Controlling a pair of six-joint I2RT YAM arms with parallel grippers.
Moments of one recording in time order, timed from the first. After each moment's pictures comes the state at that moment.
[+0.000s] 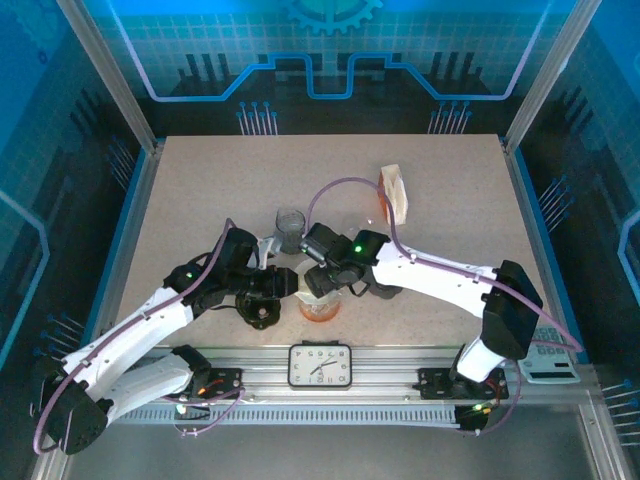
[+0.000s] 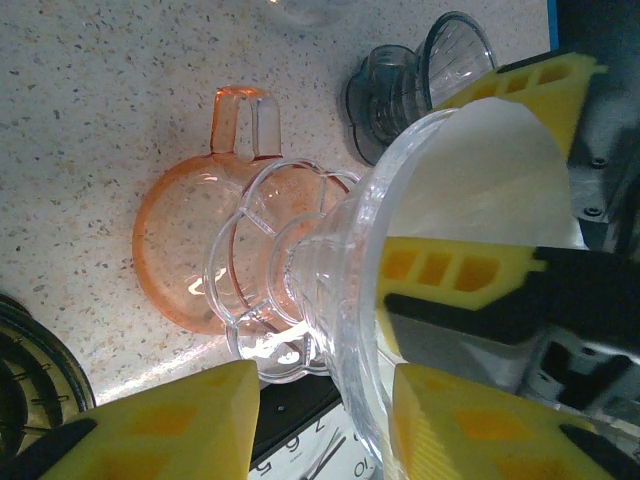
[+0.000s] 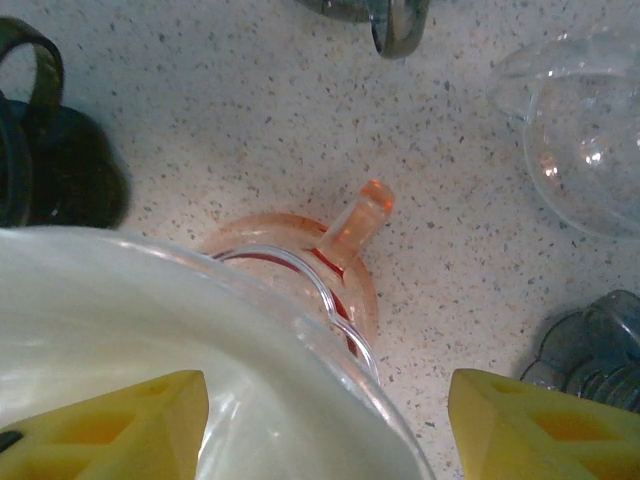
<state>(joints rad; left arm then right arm) -0.58 0.97 0.74 -0.59 0.42 -0.72 1.00 1.62 1.32 -0.88 0.17 0.42</state>
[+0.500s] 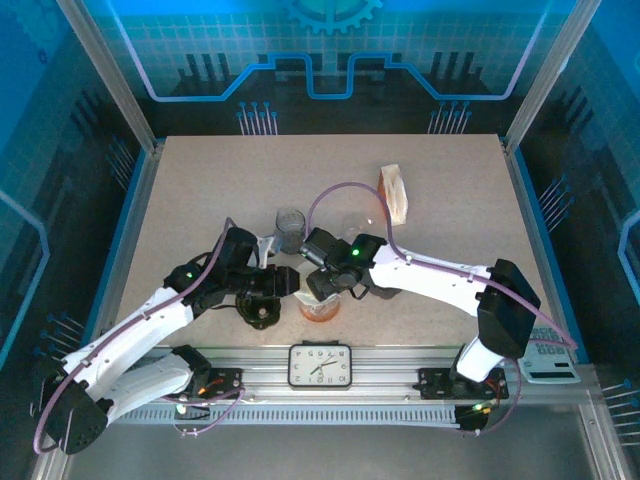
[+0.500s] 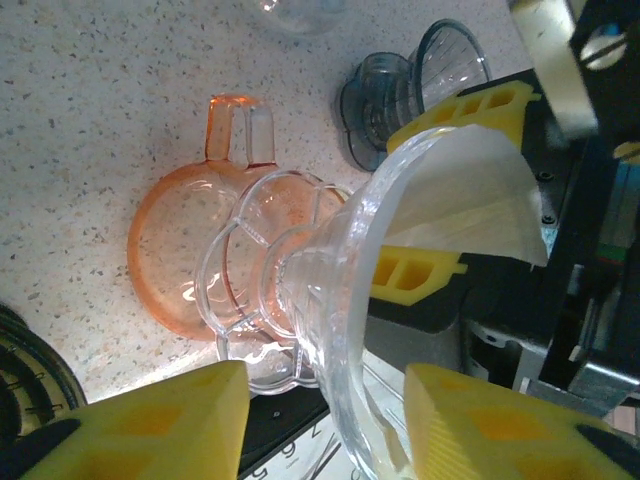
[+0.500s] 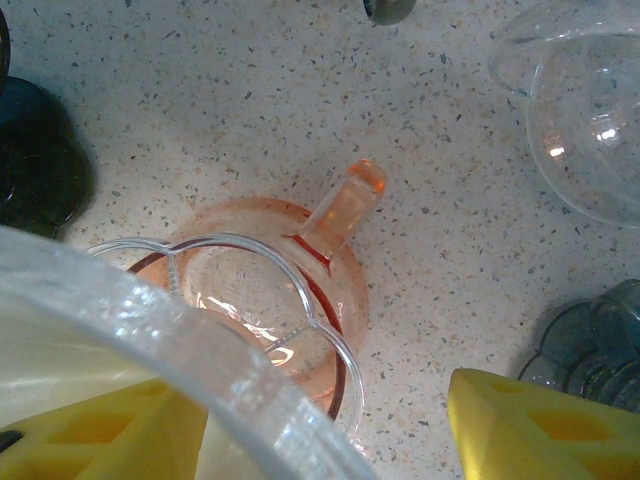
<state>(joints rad) -0.58 0.97 0.74 -0.57 0.42 -0.72 1.01 1.63 1.28 -0.86 0.18 0.42</state>
